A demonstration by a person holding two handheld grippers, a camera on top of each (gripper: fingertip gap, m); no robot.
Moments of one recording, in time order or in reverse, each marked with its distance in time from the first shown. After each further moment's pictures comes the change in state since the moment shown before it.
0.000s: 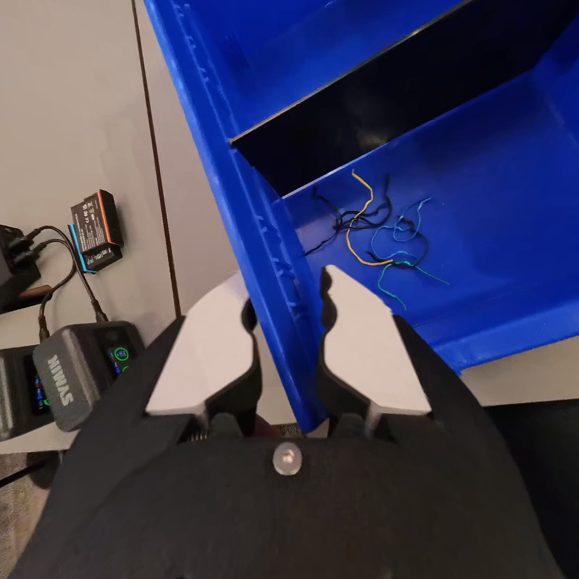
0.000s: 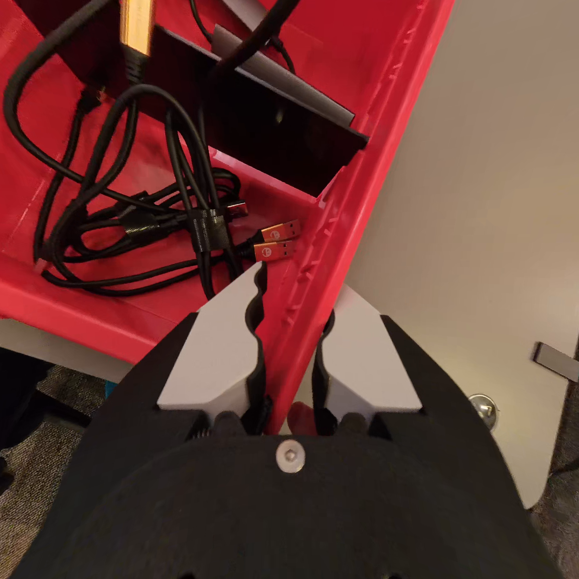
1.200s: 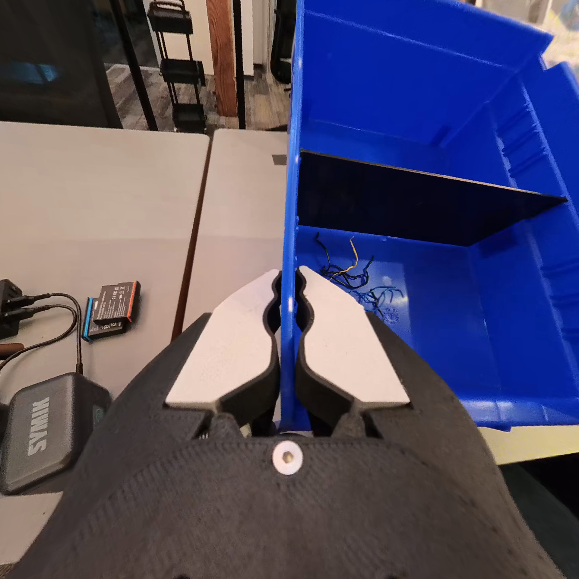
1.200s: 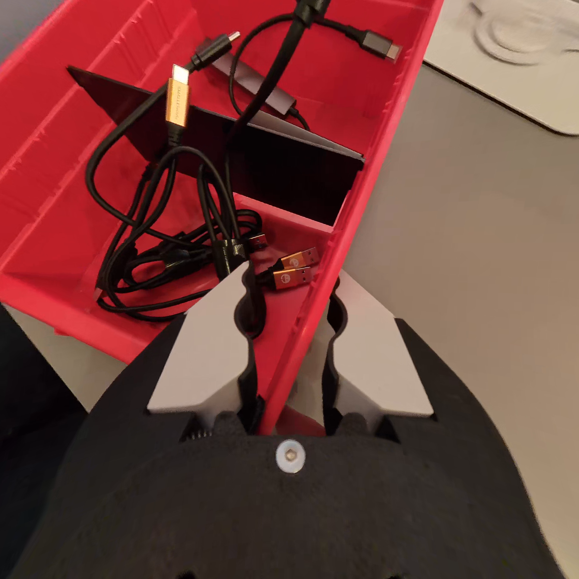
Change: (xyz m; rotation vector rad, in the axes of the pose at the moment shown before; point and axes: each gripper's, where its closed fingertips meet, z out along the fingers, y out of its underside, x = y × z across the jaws) left arm -0.037 -0.069 -0.083 0.589 0.136 -0.323; right arm -0.307 -0.165 0.067 0.220 -0.384 -0.143
